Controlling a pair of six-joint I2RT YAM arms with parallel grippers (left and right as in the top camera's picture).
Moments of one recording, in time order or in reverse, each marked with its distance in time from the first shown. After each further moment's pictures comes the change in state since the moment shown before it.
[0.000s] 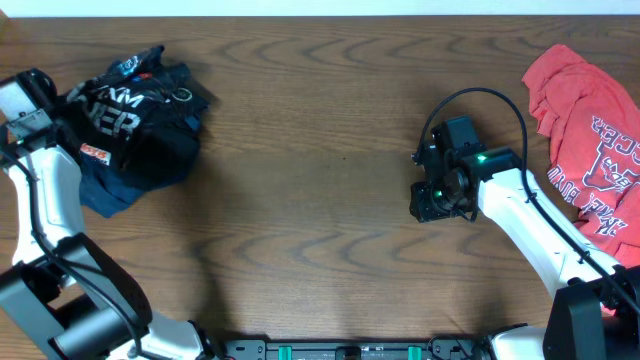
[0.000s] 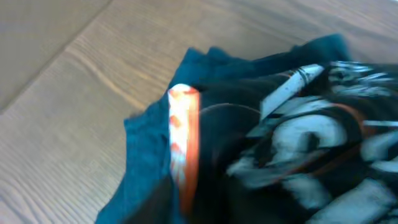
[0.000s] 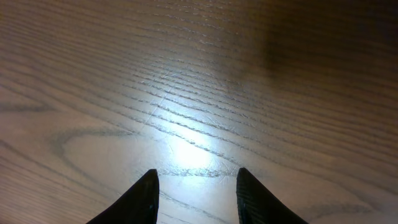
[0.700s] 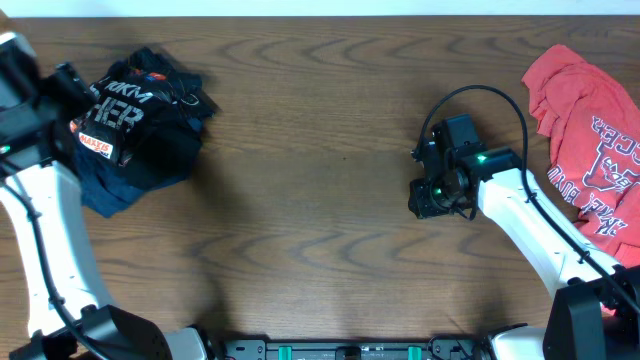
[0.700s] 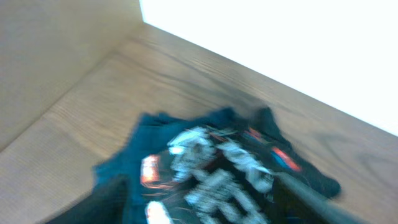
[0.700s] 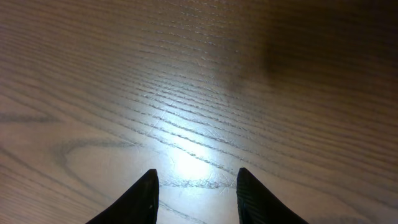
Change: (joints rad) left arm -0.111 -0.221 0.084 -0.083 0.127 -0.059; right arm 0.000 0.000 0.000 0.037 0.000 0.000
